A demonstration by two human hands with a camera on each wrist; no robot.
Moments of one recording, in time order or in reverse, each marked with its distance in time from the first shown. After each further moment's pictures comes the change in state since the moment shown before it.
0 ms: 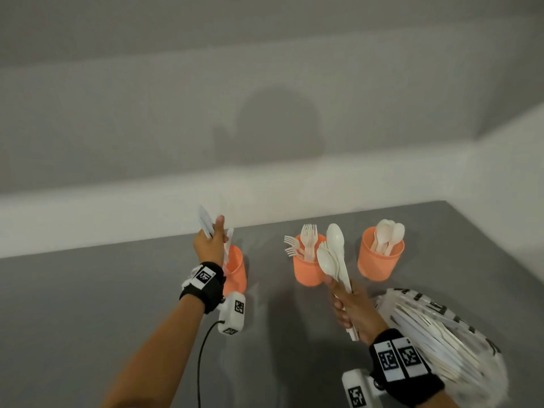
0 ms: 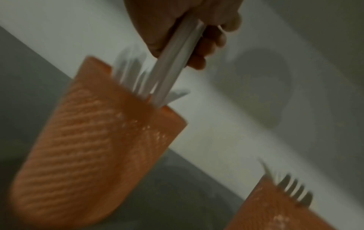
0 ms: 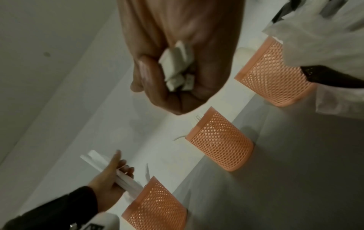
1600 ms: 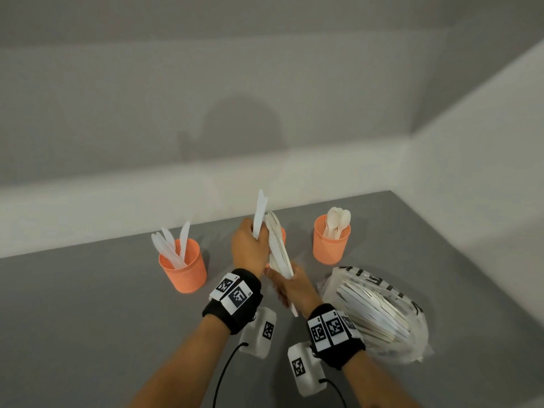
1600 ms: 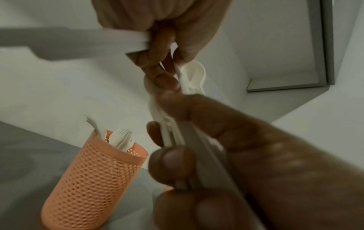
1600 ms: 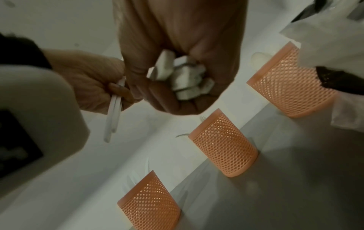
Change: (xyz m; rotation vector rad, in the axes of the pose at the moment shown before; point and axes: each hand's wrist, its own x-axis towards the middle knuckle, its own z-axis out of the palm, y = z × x) left_hand -0.147 0.053 0.079 0.213 -0.348 0.258; right_hand -0.002 0.004 0.012 -0.014 -0.008 -0.088
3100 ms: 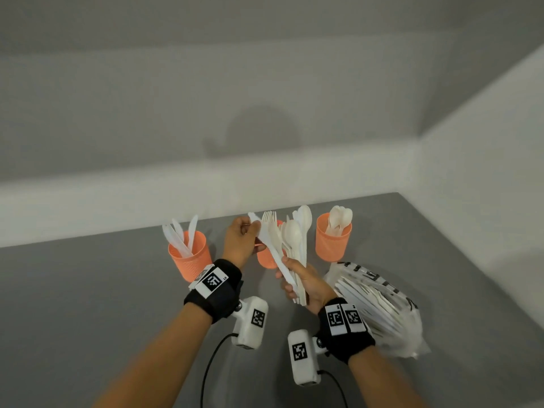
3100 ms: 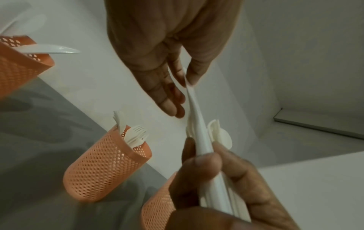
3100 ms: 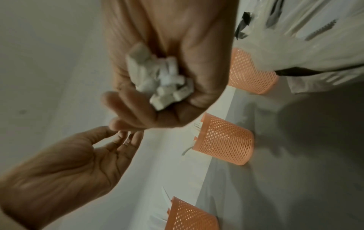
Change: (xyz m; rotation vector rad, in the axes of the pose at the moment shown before) left_hand -0.006 0.000 -0.023 -0.384 -0.148 -0.292; right_hand -0.016 -0.007 -0.025 0.289 -0.158 0.147
